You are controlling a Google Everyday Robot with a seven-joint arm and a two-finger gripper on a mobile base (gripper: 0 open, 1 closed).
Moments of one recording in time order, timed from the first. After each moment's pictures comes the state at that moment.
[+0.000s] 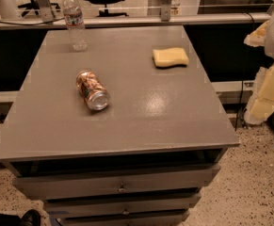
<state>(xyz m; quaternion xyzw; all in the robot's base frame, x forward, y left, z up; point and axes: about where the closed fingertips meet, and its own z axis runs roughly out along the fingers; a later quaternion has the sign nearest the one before) 0.438 -0.216 0.979 -0.60 0.78 -0.04 0.16</state>
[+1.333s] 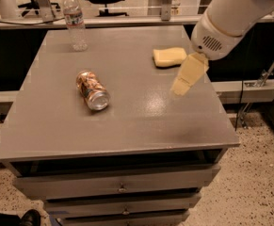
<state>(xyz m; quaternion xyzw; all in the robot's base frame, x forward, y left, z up) 0.528 -0.131 0.934 -0.51 0.84 0.02 0.19</state>
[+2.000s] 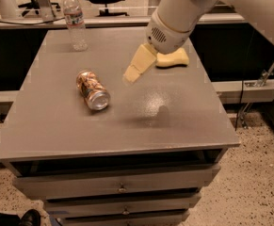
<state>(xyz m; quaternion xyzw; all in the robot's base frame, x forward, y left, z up) 0.568 -0.040 0.920 -0.42 0.89 0.08 0.18</state>
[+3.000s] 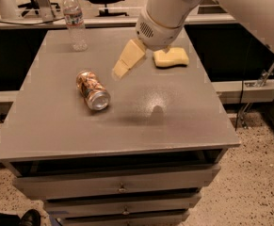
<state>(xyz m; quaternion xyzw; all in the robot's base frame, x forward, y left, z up) 0.574 -0.022 0.923 -0.38 0.90 0.09 0.18</state>
